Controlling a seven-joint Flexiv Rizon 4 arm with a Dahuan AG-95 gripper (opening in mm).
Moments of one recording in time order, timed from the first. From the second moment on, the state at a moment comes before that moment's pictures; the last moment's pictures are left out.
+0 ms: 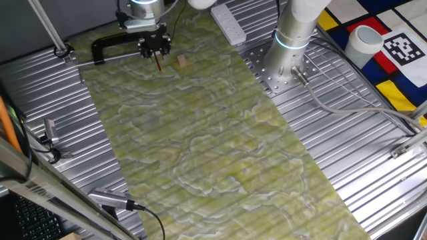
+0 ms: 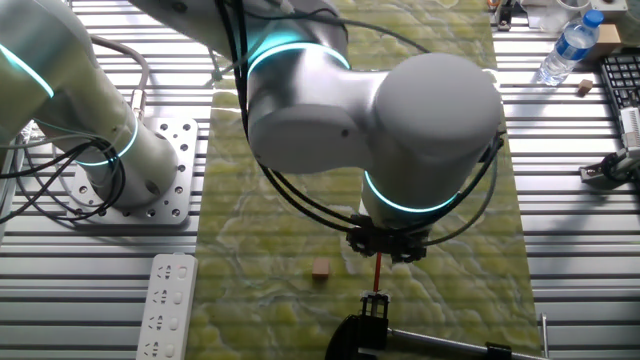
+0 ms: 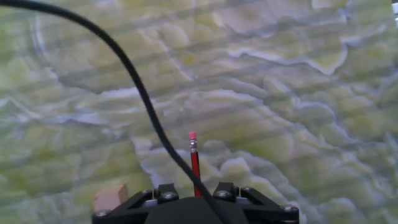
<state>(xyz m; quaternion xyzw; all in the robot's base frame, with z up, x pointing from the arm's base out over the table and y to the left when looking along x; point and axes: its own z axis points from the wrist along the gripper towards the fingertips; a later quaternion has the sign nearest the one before) 0.458 -0.186 0.075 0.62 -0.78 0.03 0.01</state>
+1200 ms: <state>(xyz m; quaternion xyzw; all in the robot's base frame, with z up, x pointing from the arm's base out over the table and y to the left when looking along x) 0.455 -0.184 0.055 0.62 -0.78 0.02 -0.01</state>
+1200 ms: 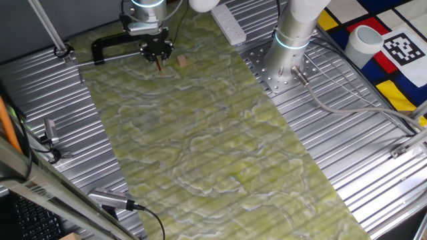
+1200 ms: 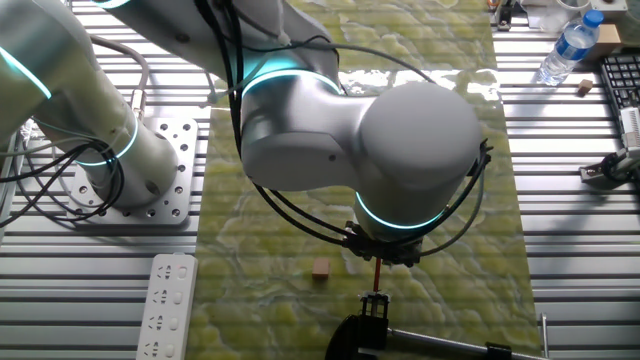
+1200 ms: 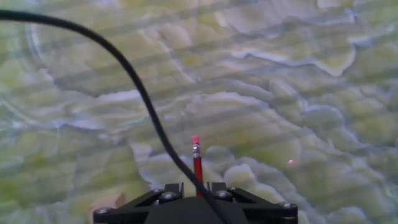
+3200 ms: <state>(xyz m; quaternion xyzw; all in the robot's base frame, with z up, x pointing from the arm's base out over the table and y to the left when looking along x) 0.469 -0.126 0.058 0.60 -0.80 0.04 -0.01</state>
